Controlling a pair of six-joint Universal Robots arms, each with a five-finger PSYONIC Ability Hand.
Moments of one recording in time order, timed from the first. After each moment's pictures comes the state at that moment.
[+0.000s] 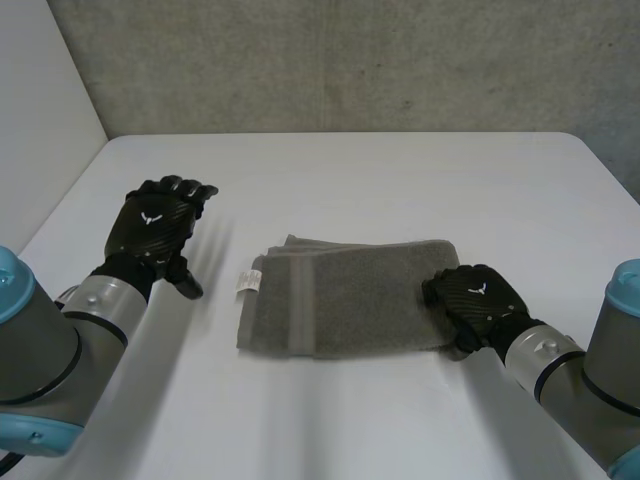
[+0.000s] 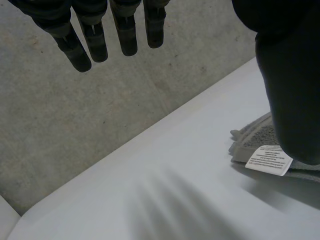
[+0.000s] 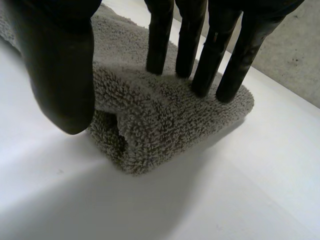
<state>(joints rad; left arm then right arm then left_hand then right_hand) 4.42 -1.80 -1.93 3.68 -1.42 3.39 1.84 -1.21 1.93 -0.31 1.23 2.76 0.25 0.24 0.23 0.25 0.21 0.62 0.62 0.62 0.62 0.46</state>
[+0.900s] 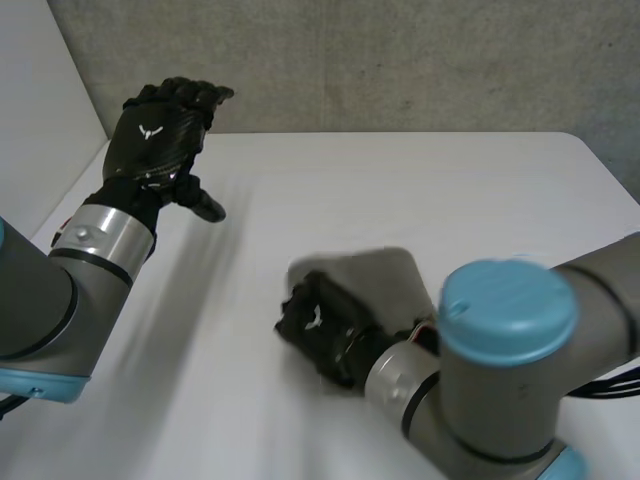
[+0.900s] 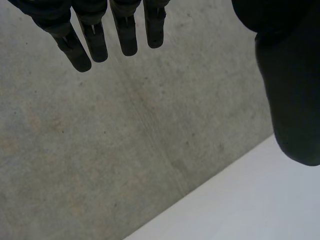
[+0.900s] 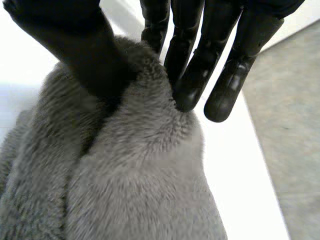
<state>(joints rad) 4.32 -1.72 -1.74 3.67 -1.44 3.26 2.37 -1.14 1.58 -0.09 1.34 2.28 0.25 0.24 0.23 0.25 0.21 1.08 1.07 1.09 1.08 0.92</state>
